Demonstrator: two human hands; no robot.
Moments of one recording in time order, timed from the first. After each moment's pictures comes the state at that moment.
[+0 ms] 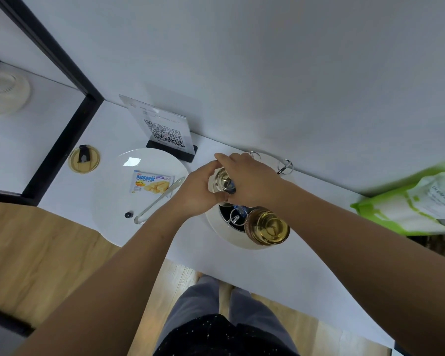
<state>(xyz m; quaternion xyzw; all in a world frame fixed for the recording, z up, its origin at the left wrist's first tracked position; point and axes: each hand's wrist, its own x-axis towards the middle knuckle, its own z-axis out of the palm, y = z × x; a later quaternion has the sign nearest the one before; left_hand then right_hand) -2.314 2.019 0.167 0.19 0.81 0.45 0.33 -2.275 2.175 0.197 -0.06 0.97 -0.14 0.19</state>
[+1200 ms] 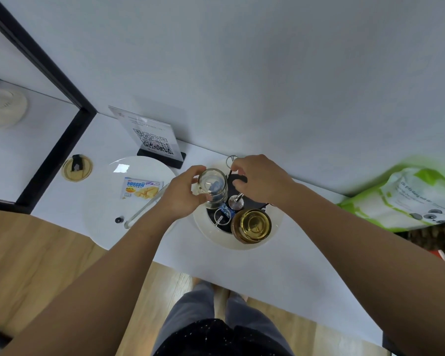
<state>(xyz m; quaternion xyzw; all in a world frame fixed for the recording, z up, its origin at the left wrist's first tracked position) -2.305 2.020 0.168 0.16 0.85 0.40 0.30 -2.243 2.216 0.227 0.07 0.96 -0.21 0.17</state>
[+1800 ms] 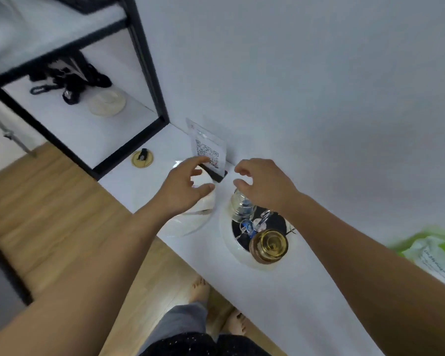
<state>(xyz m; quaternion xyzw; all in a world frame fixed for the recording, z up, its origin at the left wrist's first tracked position) -2.266 1.948 0.276 0.08 0.88 0.46 0.11 -2.255 2.159 0.295 -0.08 0.96 -0.25 0.09</state>
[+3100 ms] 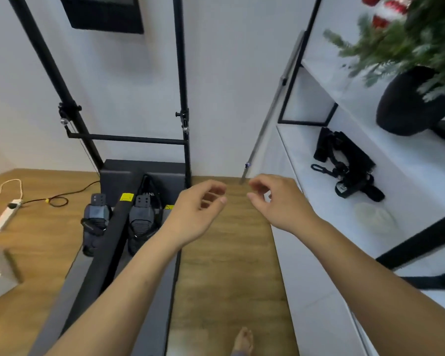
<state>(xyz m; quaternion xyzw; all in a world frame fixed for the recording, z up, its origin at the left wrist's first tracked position) -2.121 1.283 0.369 -0.21 0.82 0.48 -0.24 -2.280 1.416 0.391 -0.46 0.84 -0.28 0.07</state>
